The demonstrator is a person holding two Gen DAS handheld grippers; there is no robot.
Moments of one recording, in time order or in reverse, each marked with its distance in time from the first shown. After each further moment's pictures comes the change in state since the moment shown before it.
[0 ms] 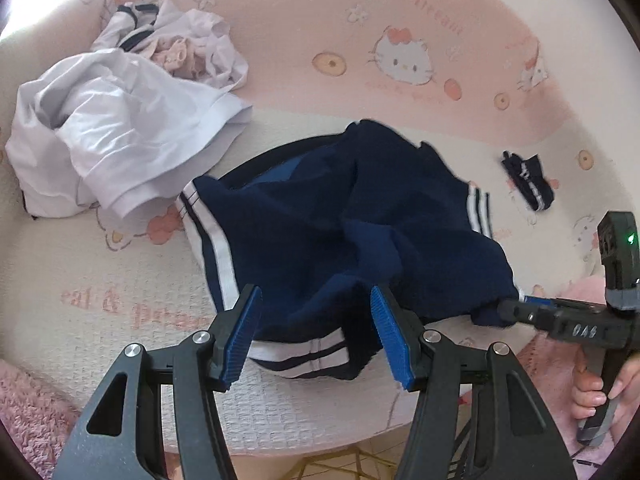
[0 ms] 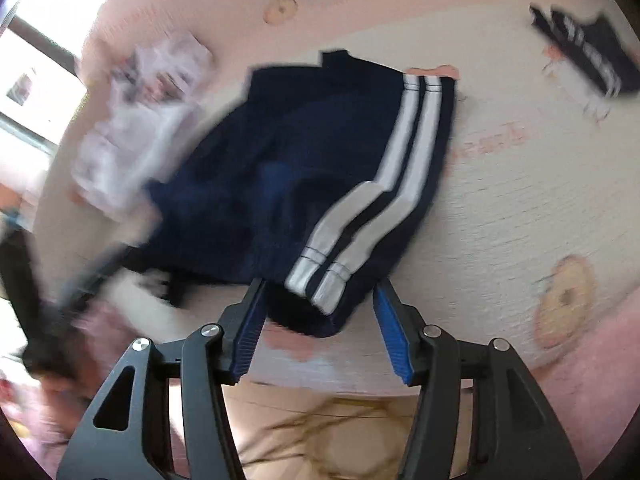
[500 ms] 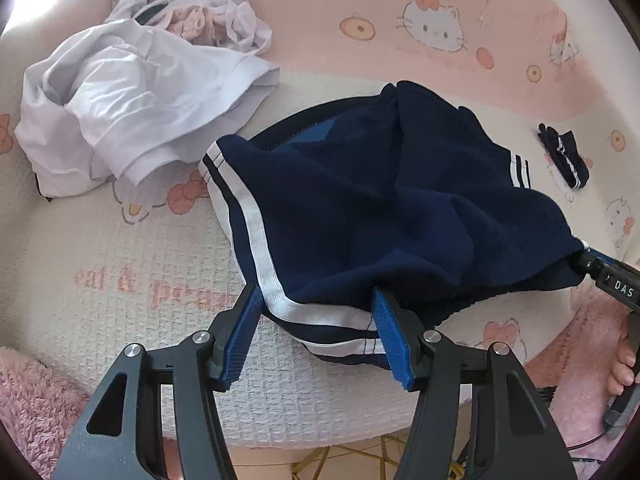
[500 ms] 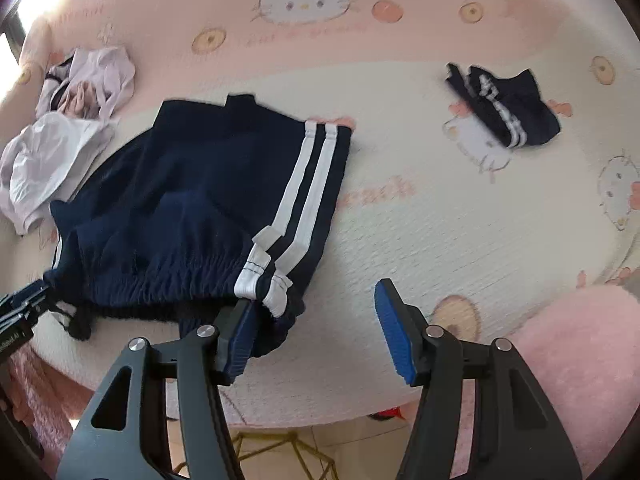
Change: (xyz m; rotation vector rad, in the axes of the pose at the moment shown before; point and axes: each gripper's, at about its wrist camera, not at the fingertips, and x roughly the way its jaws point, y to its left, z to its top) left arm 0.021 -0.003 -0.011 0.005 0.086 0.103; right arm -0.020 -0.002 0.001 0.010 -0.152 -0.319
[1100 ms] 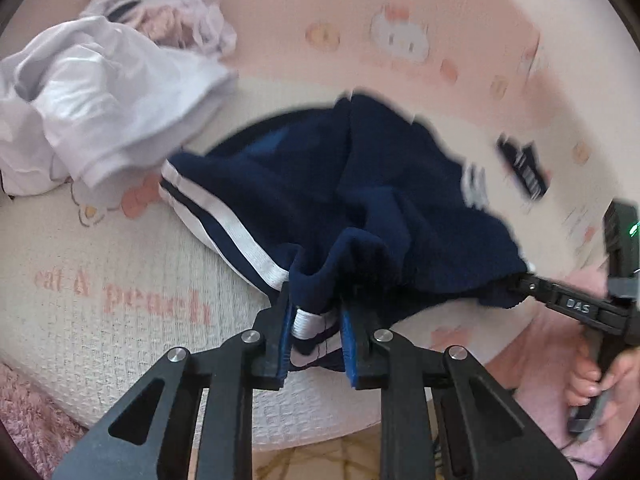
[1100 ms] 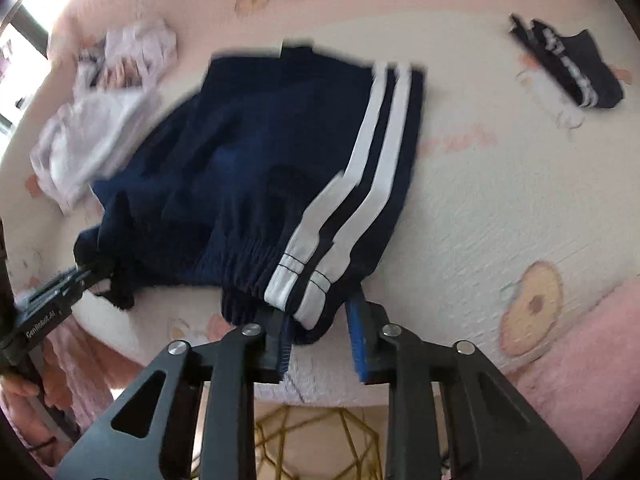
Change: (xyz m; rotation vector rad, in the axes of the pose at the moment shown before) left arm -0.012 -0.001 0.003 -0.048 -0.043 -0.195; right arm 0.025 0.005 -0.009 0.020 0.086 0.238
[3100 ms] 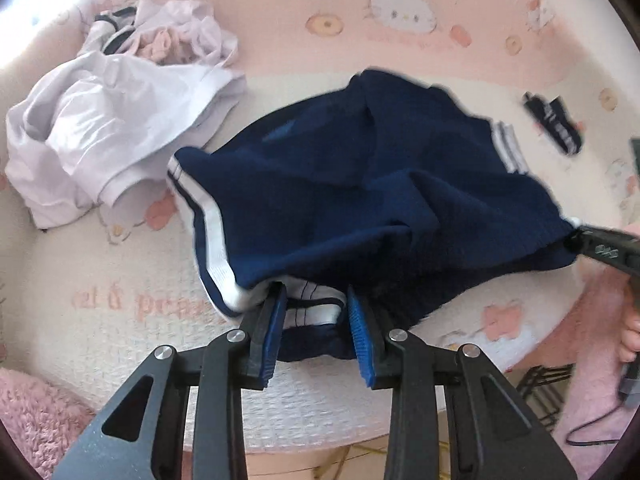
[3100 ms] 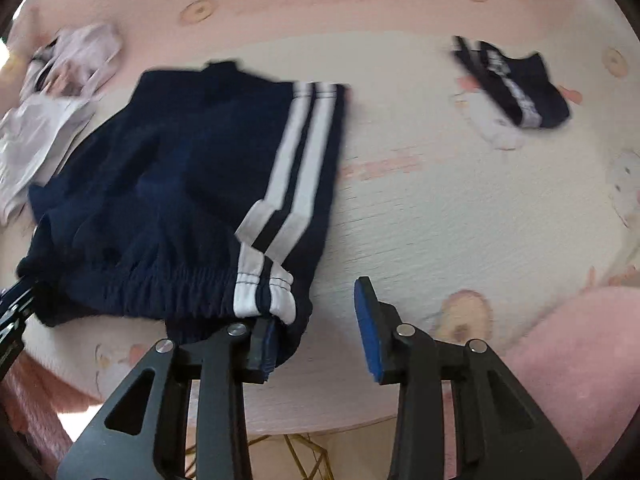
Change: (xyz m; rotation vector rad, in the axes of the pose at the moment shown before) left arm 0.025 -0.020 -0.024 0.164 0.038 0.193; right arm 0.005 -0.040 0.018 -0.022 -0.023 -0.280
